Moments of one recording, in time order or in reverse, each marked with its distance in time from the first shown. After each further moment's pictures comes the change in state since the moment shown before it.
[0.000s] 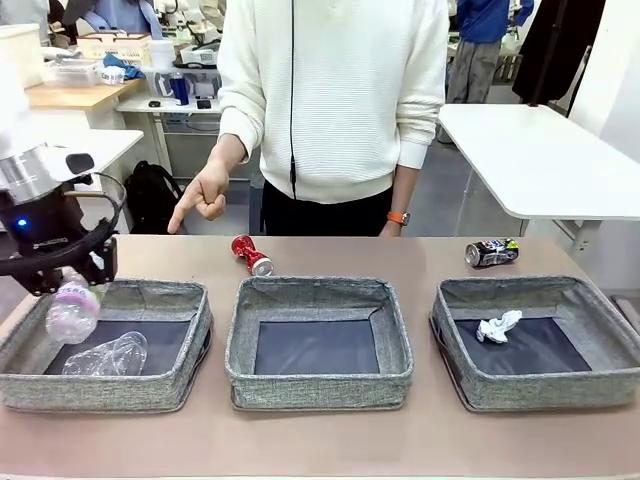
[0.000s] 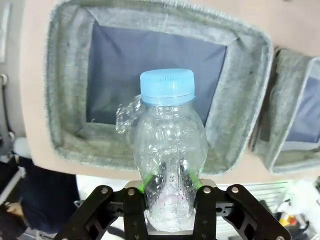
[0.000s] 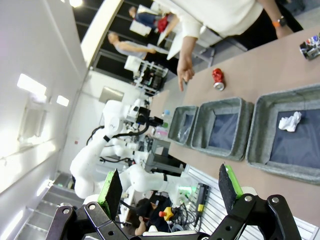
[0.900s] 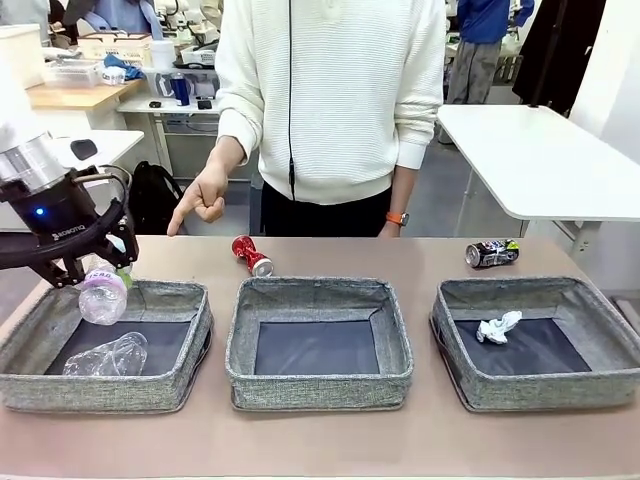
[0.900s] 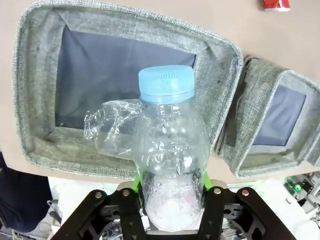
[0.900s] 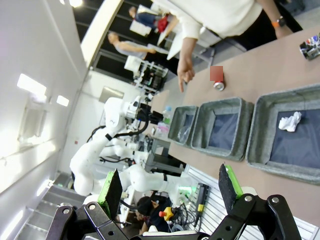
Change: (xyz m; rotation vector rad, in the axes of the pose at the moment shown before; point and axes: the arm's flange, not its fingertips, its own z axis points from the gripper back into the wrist) left arm 0.015 -0.007 0.002 -0.131 0.020 0.071; right arm 0.000 0.000 0.000 0.000 0.000 0.000
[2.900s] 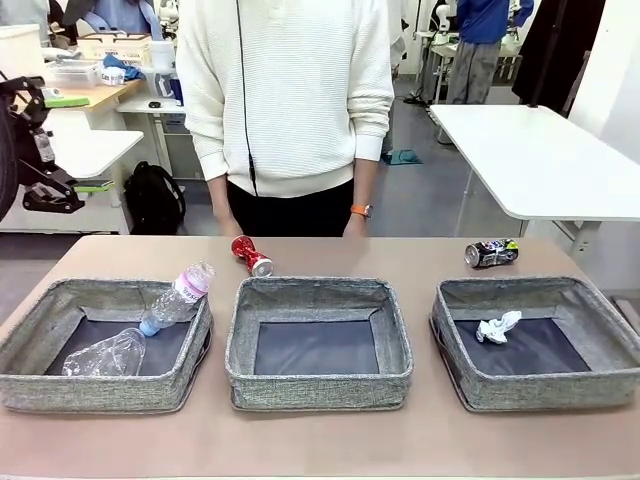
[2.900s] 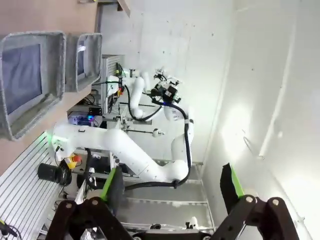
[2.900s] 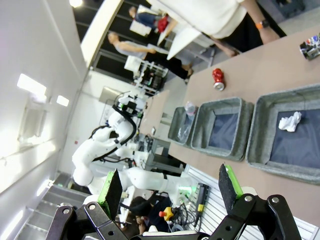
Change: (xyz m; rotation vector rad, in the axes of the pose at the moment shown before) left arm 0.010 0.058 0.067 -1.331 0.232 -0.100; right arm 0.000 0.000 0.000 0.000 0.000 0.000
